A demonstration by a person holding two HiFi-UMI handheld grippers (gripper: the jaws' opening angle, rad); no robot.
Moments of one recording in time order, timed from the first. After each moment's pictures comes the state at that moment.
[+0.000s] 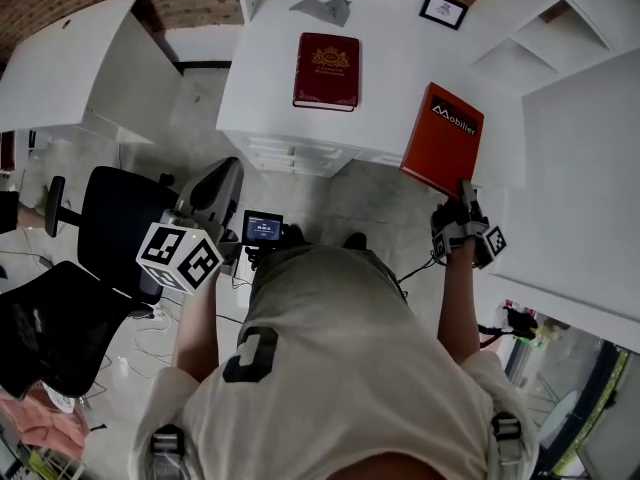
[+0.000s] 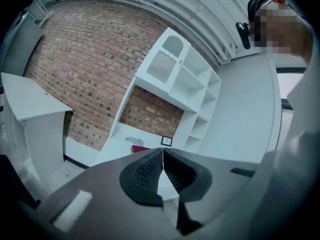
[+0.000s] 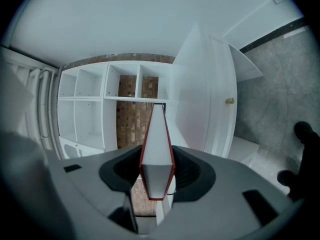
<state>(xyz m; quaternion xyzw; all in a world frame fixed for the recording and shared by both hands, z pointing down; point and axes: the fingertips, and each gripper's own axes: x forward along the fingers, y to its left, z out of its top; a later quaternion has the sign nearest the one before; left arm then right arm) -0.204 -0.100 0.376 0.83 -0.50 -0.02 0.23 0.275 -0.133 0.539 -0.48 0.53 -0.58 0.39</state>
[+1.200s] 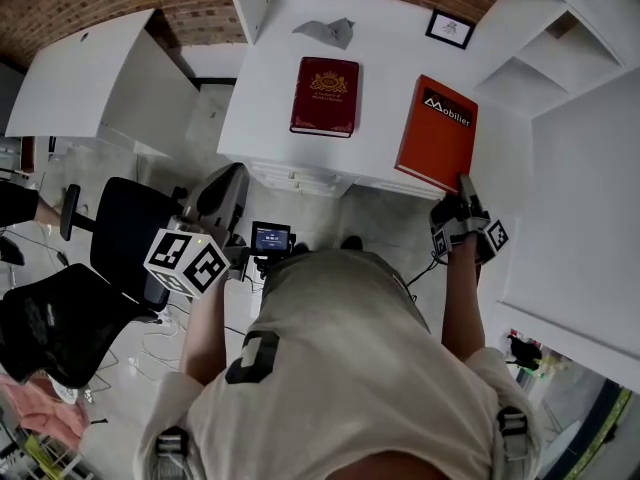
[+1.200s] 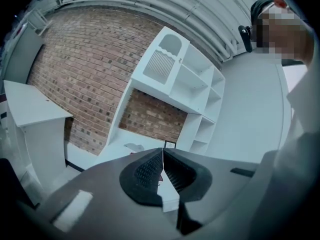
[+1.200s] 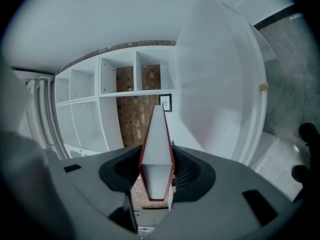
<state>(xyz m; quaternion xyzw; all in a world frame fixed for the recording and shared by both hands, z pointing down) -0.164 -0.141 0.355 0.82 -0.54 -0.02 0.21 0.272 -0.221 0.529 -0.40 0.55 -0.61 0.40</state>
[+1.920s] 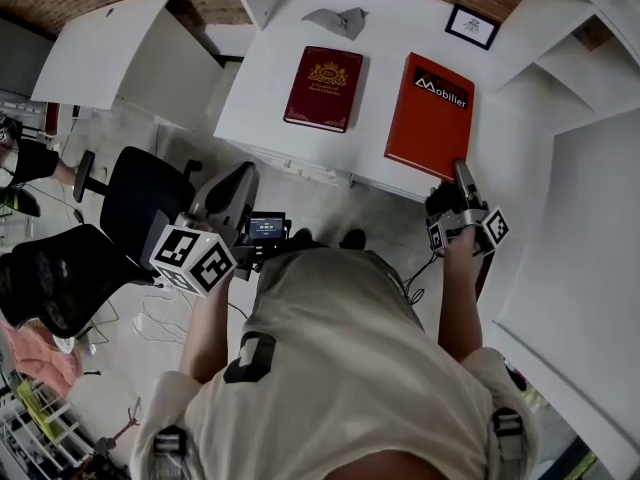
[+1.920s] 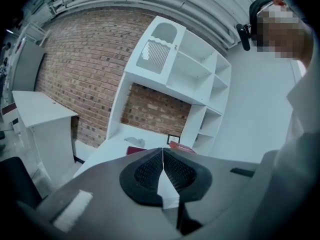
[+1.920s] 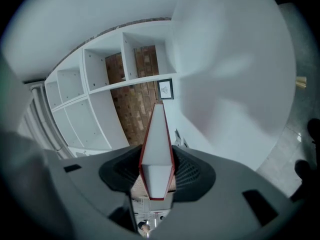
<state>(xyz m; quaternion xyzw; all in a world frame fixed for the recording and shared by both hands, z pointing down) -0.079 -0.153 0.361 0.78 -0.58 0.02 0.22 0.277 -0.284 0.535 -0.31 0.57 -0.66 0.38</state>
